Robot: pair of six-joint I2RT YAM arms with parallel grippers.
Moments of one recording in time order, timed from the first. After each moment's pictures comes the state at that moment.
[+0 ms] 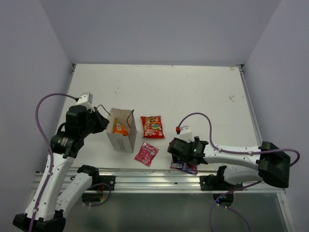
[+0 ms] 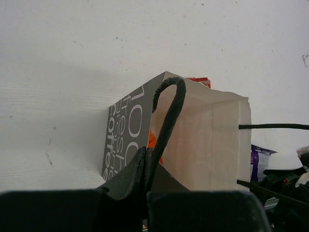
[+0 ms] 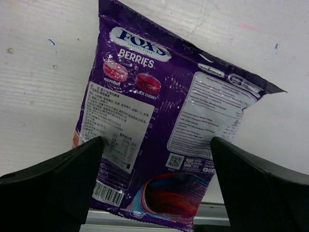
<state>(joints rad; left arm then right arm) -0.22 0.71 0.89 -0.77 0.06 -0.51 1.18 1.22 0.64 -0.70 0.55 0.89</state>
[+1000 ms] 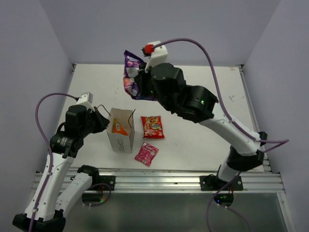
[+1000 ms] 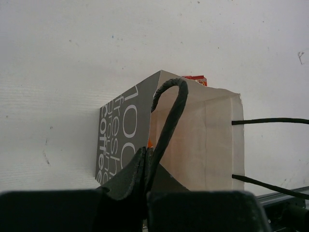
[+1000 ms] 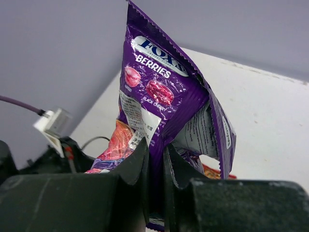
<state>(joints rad) -0.22 0.71 0.91 -0.79 0.07 -0.51 1.15 1.65 2.19 -0.79 0.61 0.35</state>
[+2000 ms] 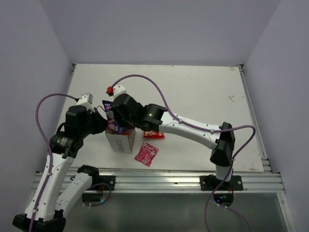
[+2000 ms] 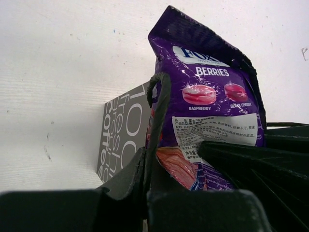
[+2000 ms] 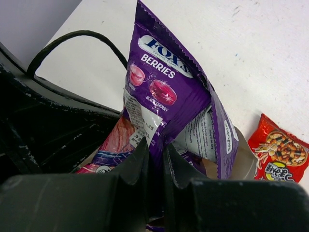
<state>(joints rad) -0.22 0.71 0.91 -0.80 0.08 -0.51 1.19 1.88 1.86 -0.58 0.30 0.43</state>
